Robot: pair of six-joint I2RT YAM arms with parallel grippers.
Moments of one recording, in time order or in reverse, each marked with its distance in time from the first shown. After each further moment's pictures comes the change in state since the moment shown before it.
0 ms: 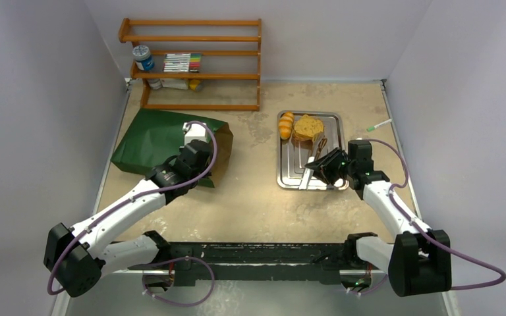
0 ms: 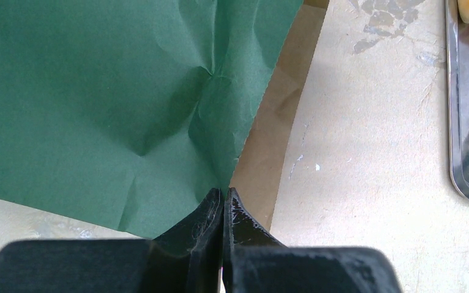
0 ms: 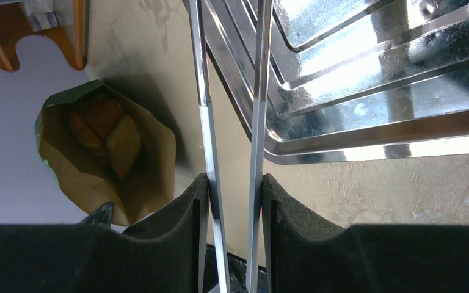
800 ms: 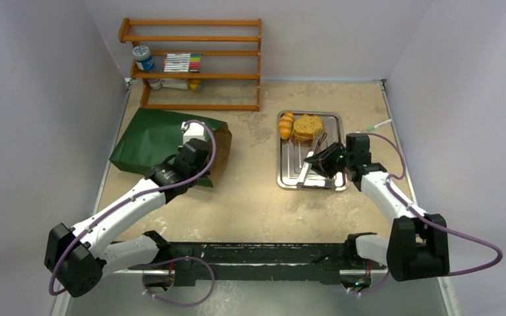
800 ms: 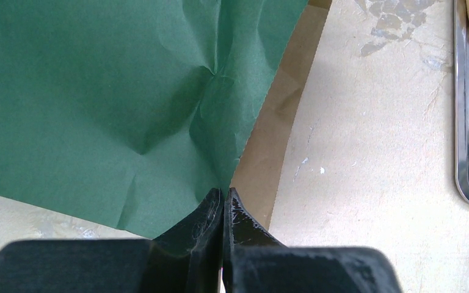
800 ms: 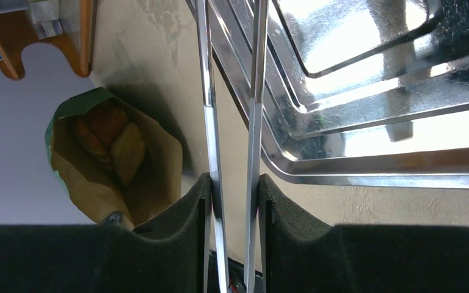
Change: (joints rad) left arm 0.024 0.003 0.000 0.001 0.007 0.001; right arm 0.002 0.104 0.068 0.039 0.000 0.000
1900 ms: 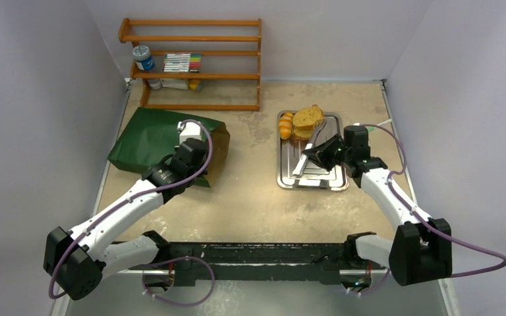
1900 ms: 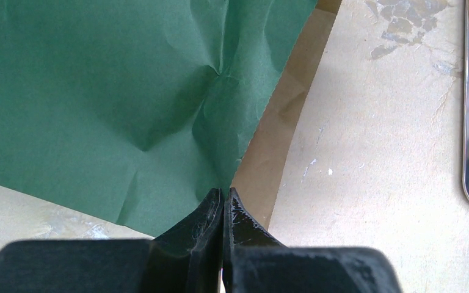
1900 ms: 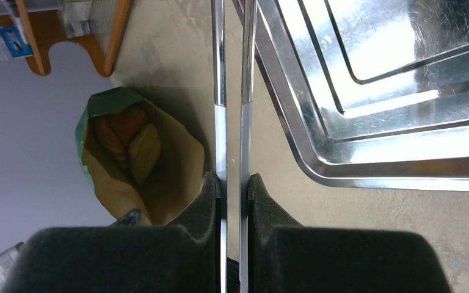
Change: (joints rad) left arm 0.024 -0.020 0.000 -0.023 0.000 0.000; right arm 0.056 -0.029 0.098 -0.042 0.061 0.030
